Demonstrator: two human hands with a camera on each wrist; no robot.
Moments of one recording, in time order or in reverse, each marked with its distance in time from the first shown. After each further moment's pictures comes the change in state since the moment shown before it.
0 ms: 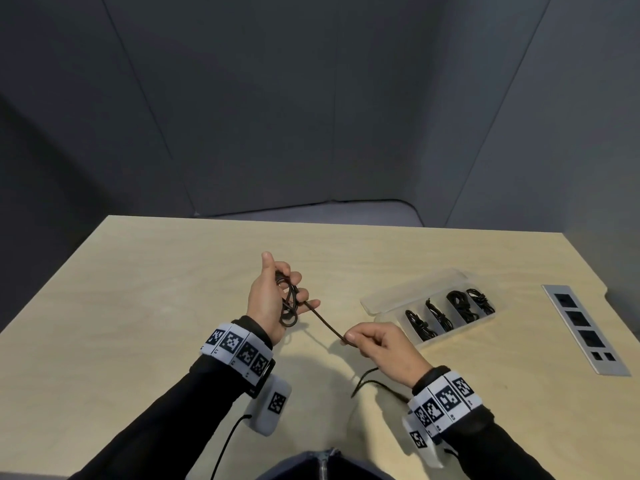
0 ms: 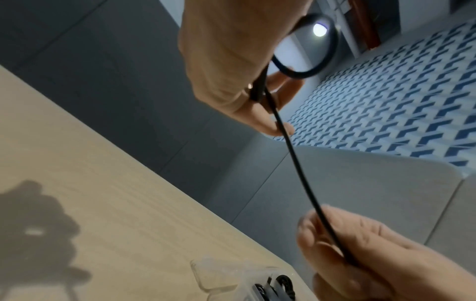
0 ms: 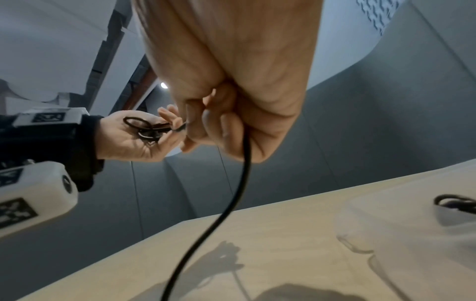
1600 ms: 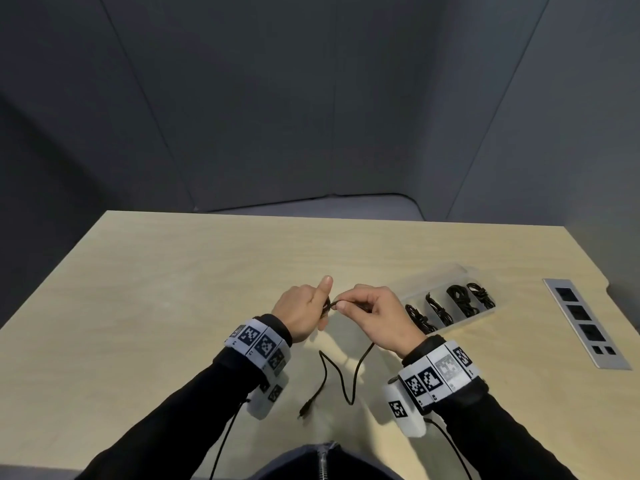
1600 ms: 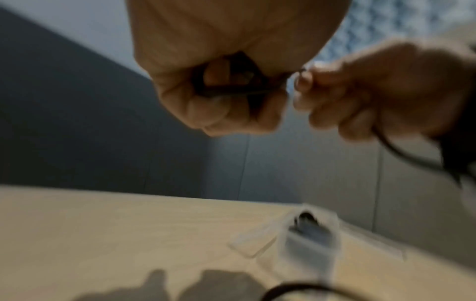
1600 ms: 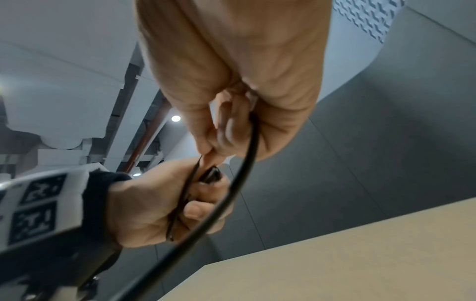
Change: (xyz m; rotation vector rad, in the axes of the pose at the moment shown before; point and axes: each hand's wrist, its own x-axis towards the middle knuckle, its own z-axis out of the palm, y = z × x) left_hand 0.014 -0.034 -0.007 1.455 -0.319 0.278; right_hand 0.022 -0.042 -0.004 -0.008 0.101 -0.085
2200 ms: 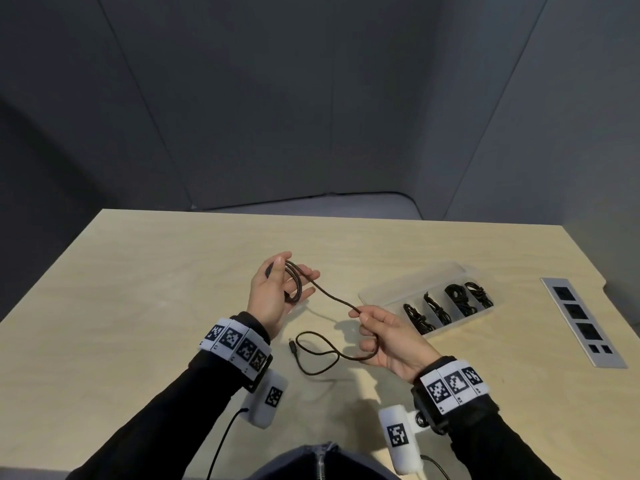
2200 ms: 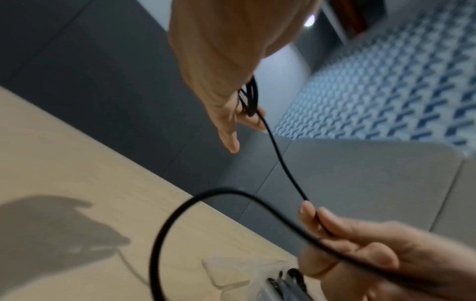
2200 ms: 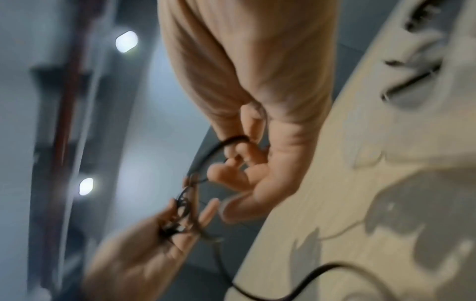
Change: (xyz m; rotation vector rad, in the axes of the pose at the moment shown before) left_hand -0.003 0.003 -0.018 -1.288 0.397 -0.188; right_hand -0.020 0.032 -0.006 0.799 -0.030 0.593
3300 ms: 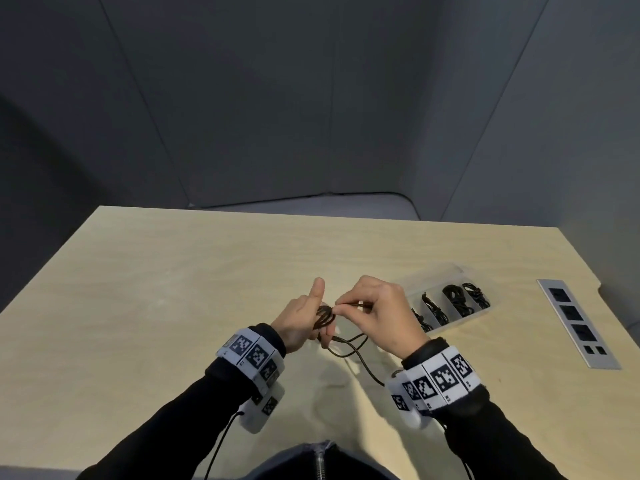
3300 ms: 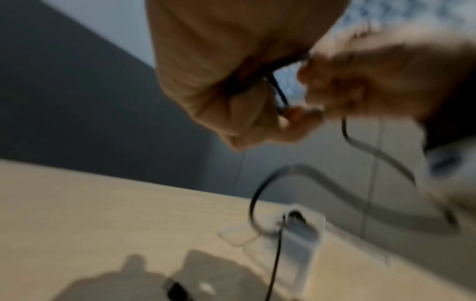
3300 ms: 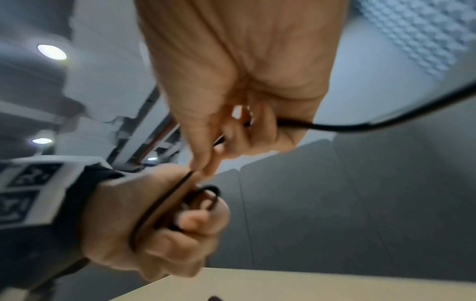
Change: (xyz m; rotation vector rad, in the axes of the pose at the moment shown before) left_hand -0.018 -0.018 0.004 0.859 -0.538 -0.042; right_hand -0.013 -0.034 0.031 -1.101 0.113 -0.859
